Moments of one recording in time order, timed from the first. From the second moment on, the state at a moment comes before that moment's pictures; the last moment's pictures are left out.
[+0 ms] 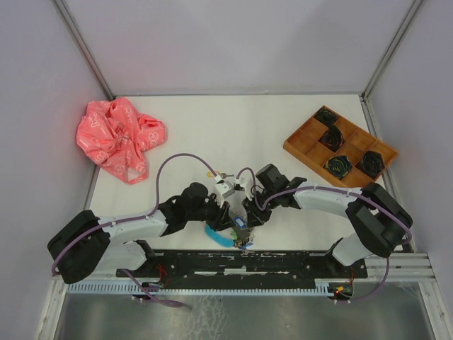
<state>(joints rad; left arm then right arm) -0.87 1.21 0.40 0.22 0.39 -0.25 0.77 1.51 0.73 -0.27 -0.61 -0.09</state>
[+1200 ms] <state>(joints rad) -0.79 1.08 0.30 0.61 0.54 -0.15 0.82 1.22 0.93 -0.62 -0.50 -0.52</state>
